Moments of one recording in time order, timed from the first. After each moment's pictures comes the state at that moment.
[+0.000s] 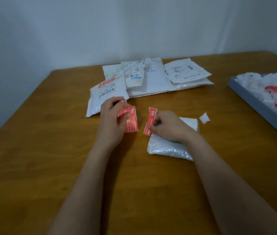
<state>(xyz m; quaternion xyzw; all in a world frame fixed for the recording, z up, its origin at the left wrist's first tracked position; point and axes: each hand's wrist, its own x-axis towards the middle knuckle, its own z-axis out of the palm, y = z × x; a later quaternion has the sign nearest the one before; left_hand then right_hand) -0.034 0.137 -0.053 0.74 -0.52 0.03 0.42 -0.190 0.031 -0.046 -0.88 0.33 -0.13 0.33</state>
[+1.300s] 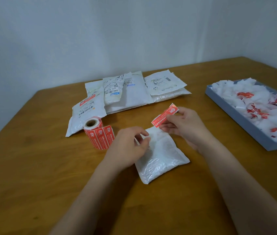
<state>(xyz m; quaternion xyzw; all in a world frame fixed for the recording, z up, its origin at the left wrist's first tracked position) -0.125 0.109 -0.026 0.74 -0.59 -0.12 0.29 -0.274 -0.004 -0.020 -0.56 0.37 -0.36 0.65</state>
